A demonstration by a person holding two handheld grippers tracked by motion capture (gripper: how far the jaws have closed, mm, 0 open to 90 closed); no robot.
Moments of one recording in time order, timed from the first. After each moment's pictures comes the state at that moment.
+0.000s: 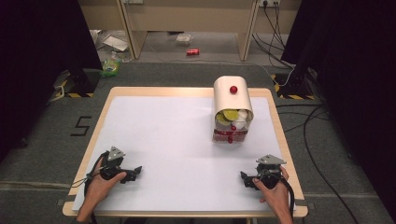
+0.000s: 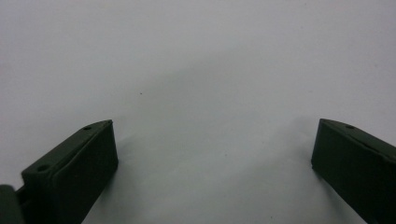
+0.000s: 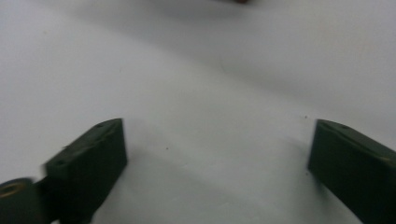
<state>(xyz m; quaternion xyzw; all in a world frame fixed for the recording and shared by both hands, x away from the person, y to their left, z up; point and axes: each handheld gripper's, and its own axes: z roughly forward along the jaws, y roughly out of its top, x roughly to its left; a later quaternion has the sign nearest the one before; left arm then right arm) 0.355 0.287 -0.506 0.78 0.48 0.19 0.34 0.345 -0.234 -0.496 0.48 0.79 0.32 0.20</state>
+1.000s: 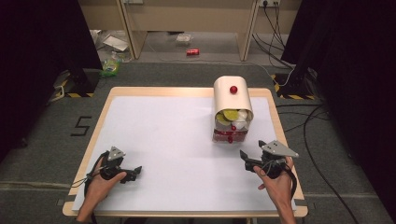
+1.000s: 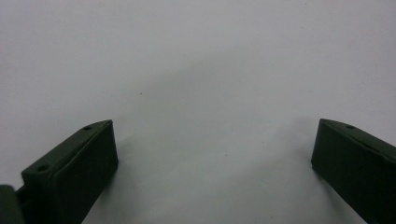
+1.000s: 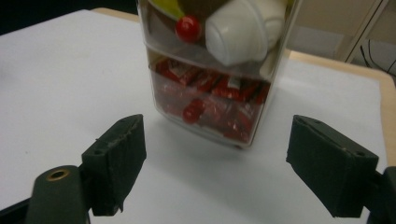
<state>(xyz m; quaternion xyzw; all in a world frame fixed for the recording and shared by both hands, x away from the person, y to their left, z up) 0.355 0.287 -0.506 0.78 0.48 0.19 0.34 0.346 -0.220 -0.421 0.43 0.74 0.45 0.27</state>
